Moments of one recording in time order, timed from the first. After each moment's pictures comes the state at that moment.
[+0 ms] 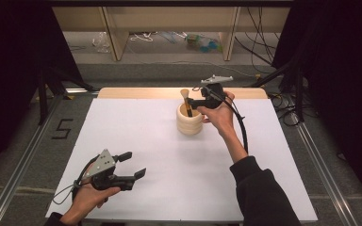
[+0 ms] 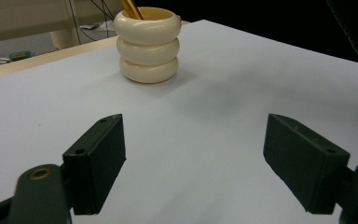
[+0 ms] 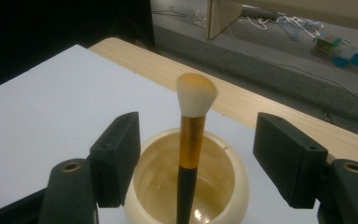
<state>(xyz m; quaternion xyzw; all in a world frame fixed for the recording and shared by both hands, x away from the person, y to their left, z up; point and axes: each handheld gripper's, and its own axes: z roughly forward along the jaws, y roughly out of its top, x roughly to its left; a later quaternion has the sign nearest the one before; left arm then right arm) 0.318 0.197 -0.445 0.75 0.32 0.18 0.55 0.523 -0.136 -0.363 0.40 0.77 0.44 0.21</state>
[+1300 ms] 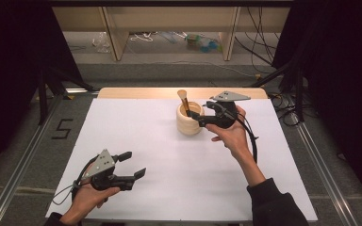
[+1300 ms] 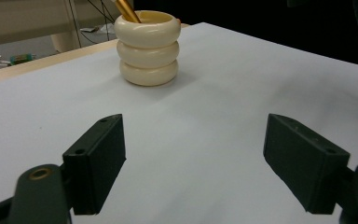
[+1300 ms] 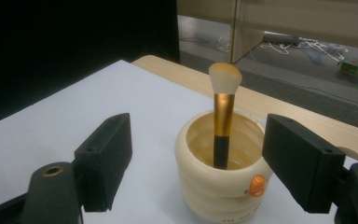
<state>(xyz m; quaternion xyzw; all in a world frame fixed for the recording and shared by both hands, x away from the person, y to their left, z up) 0.316 0.193 -0.445 0.73 0.33 0.17 0.57 0.458 -0.160 -0.364 0.36 0.76 0.51 0.19</state>
